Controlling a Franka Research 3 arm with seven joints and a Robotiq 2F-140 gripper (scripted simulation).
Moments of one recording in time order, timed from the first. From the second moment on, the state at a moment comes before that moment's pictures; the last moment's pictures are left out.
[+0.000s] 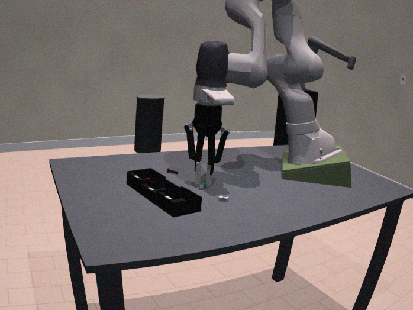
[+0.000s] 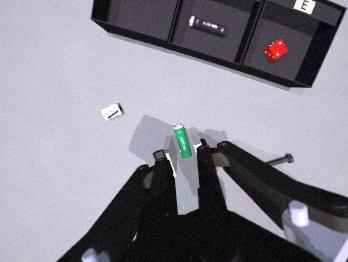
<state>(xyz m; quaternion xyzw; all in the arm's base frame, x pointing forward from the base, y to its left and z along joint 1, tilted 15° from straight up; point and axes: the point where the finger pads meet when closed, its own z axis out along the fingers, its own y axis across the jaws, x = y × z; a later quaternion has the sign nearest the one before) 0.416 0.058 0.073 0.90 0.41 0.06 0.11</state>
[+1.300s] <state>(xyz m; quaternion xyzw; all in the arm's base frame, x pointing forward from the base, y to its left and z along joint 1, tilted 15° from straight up) 0.417 0.057 0.063 0.91 0.40 0.07 0.11</state>
